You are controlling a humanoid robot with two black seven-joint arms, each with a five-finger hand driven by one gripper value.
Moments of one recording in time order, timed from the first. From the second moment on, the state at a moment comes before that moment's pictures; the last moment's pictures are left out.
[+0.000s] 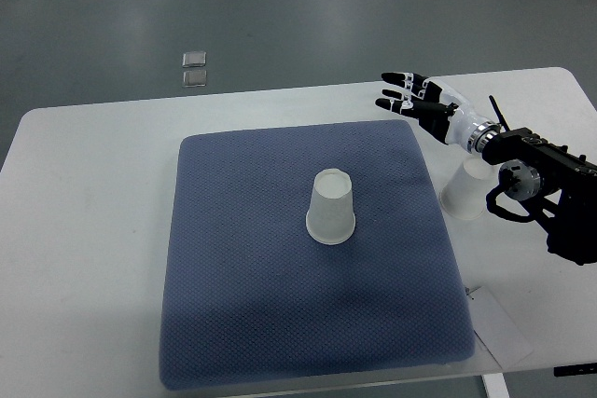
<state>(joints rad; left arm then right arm) -0.01 0.00 -0.04 -0.18 0.05 0.10 -0.04 0.80 -0.24 0.59 0.59 -0.31 0.28 0.23</state>
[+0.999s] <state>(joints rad) -0.01 0.00 -0.05 -0.17 0.05 0.10 -0.04 0.81 -0.24 0.61 0.58 -0.30 0.29 0.23</state>
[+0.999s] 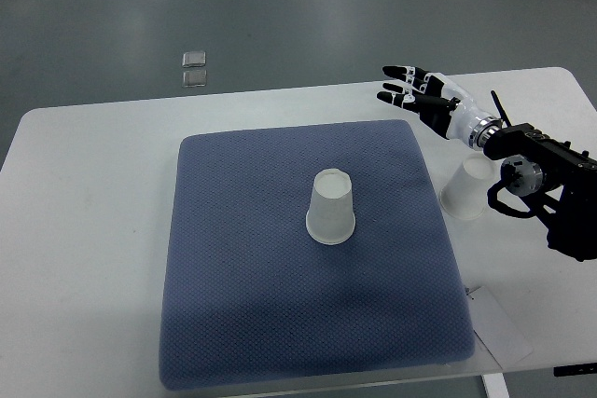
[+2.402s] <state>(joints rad) -0.01 0.00 -0.05 -0.17 0.05 0.10 -0.04 0.84 -0.42 0.62 0.64 -0.59 0.36 0.23</state>
